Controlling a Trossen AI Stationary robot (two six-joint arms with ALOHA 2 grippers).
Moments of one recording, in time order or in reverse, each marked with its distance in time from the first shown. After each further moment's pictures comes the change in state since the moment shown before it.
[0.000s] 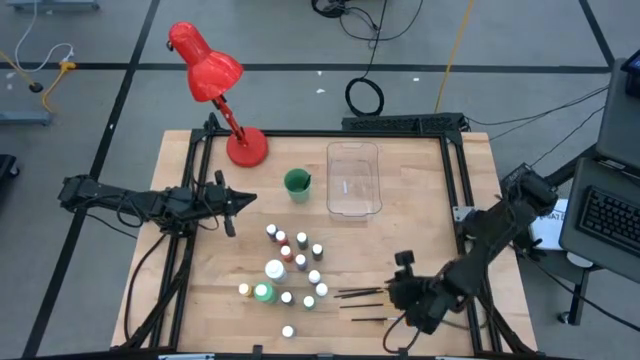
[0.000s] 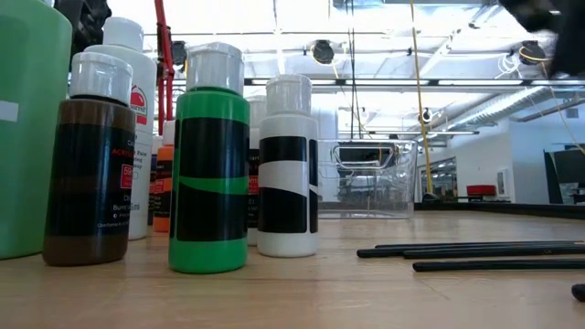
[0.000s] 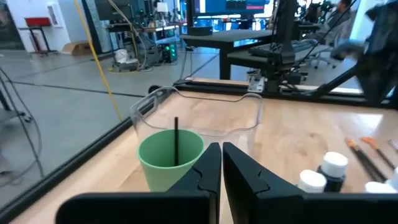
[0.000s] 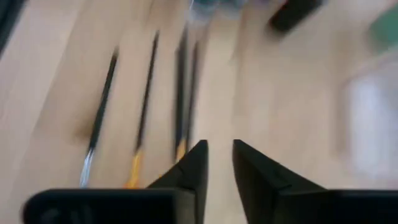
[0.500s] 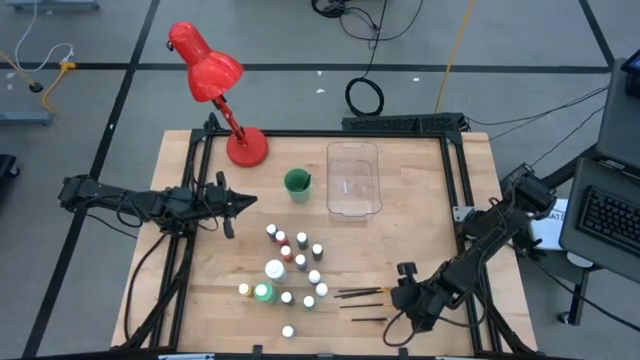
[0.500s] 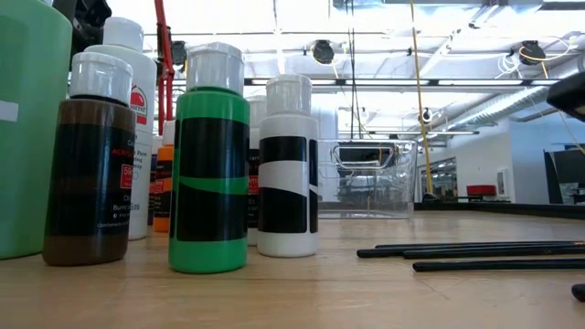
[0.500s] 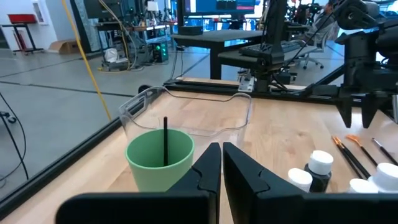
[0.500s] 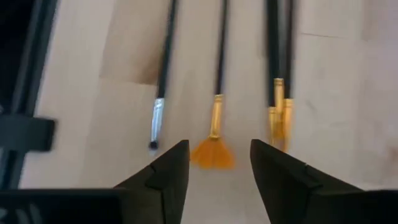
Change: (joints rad) left arm 0.000 0.000 0.000 -0.001 0.033 0.002; right arm 0.008 0.019 -0.202 0.302 -0.336 0.152
